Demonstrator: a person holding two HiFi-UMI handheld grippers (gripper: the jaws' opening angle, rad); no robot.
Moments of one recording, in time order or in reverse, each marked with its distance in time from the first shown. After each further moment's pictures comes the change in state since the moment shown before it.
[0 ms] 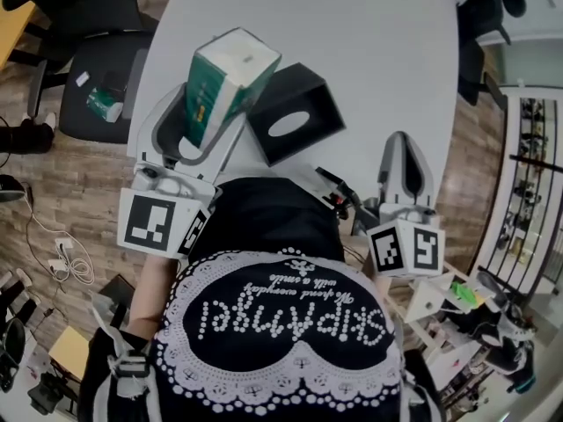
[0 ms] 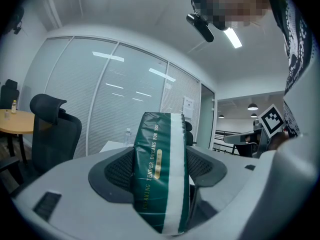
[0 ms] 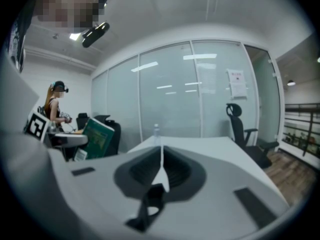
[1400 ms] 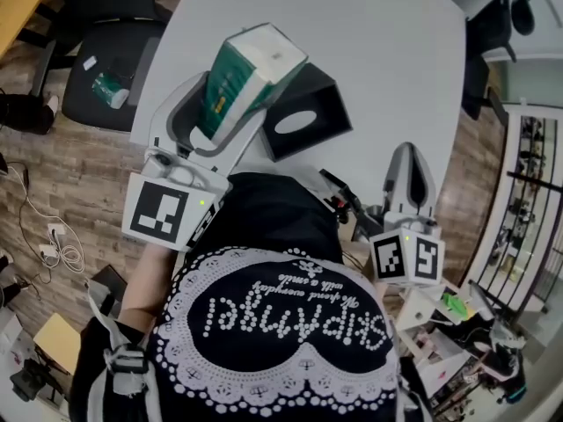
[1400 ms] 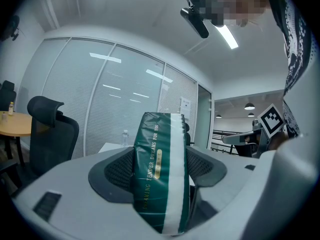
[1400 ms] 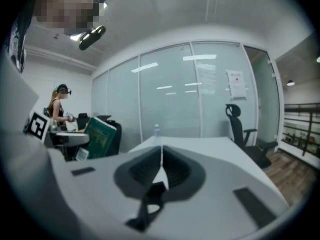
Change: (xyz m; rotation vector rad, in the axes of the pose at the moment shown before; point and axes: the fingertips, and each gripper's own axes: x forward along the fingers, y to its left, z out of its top) left arm 0.000 -0.006 -0.004 0.003 0.015 -0.024; right arm -0.005 0.003 -0.005 0.001 -0.004 -0.001
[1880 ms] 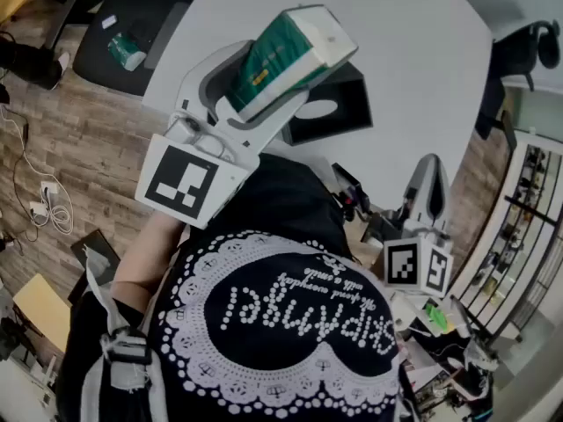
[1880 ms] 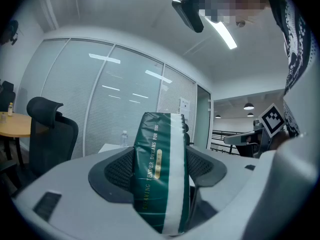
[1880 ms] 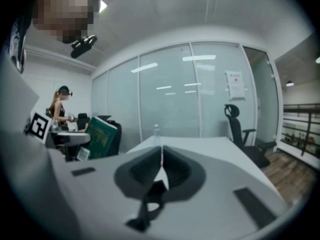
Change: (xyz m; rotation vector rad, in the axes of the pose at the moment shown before) left arm 0.006 -0.001 0.004 0.015 0.002 -0.016; right arm -0.002 -0.002 0.006 -0.014 0.006 -0.017
